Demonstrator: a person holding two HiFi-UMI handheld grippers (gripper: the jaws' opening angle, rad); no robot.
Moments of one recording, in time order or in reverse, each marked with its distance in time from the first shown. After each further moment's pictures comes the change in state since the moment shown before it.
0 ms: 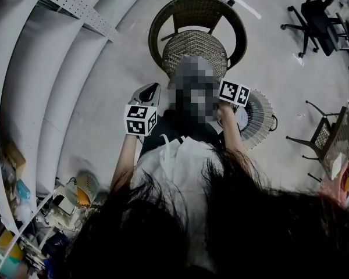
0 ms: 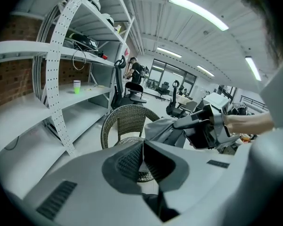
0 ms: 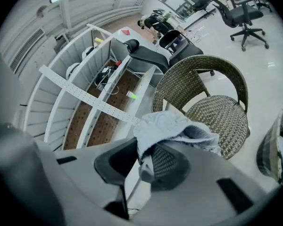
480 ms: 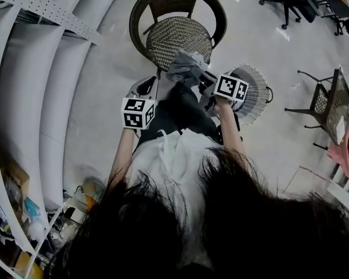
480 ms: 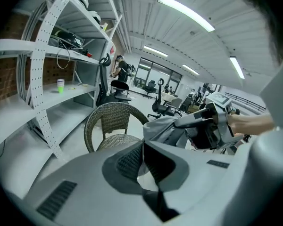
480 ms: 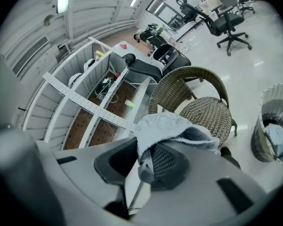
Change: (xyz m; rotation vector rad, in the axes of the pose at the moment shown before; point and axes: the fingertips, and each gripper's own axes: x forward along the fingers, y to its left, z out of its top) left arm -0.019 -0.046 -0.024 0.072 0.021 -0.151; right arm -0.068 0.009 -0.047 0.046 -0.138 -0.036
